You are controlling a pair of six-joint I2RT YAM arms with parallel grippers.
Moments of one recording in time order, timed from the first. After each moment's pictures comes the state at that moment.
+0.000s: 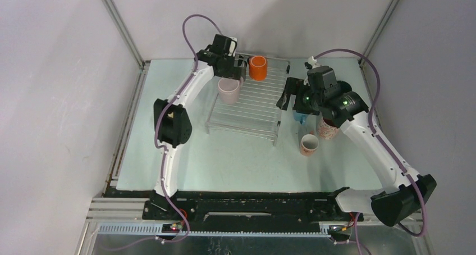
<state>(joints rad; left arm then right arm) -0.40 2.24 2.24 -0.81 -0.09 -0.12 0.47 1.27 1.39 -0.82 0.00 0.53</state>
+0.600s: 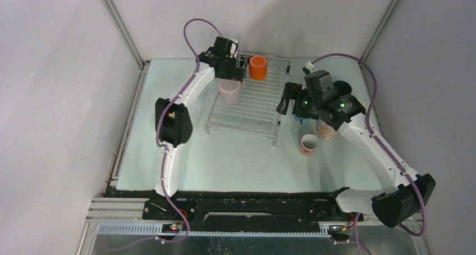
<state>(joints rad) -0.40 2.27 2.22 -0.78 0.00 -0.17 0.48 1.26 1.33 -0.82 0.01 0.53</state>
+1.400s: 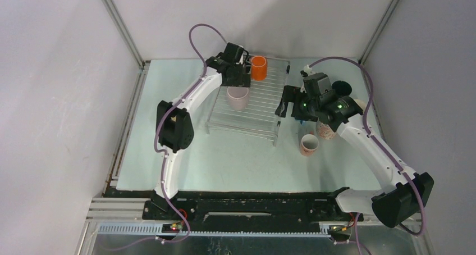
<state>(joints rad) -0.49 2.19 2.11 -0.81 -0.11 -0.34 0.48 1.26 1.28 -0.79 -0.02 0.53</state>
